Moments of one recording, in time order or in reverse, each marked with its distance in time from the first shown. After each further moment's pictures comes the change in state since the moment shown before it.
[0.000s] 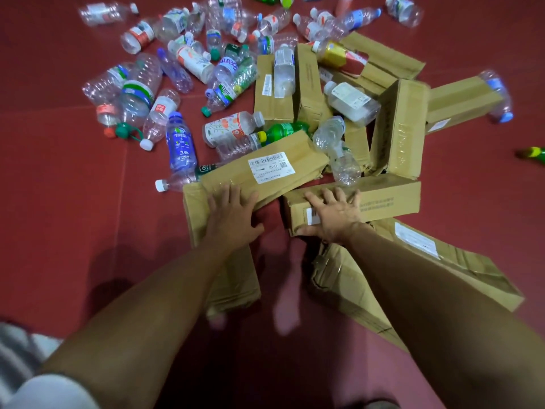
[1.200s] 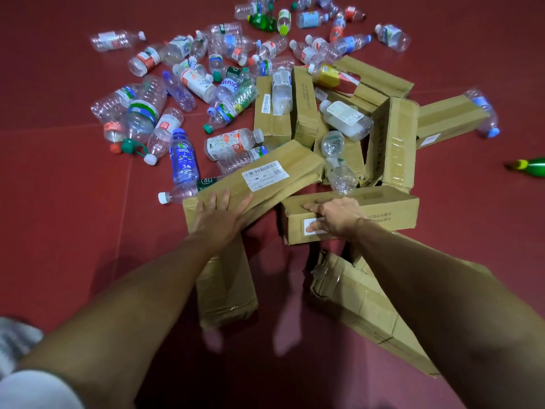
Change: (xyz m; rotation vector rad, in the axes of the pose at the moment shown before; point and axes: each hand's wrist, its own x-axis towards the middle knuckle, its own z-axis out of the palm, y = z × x) left_hand 0.001 -0.038 -0.010 0.022 -0.082 0.037; right_hand 0.007 0.016 -0.025 -0.089 -0.006 -0.111
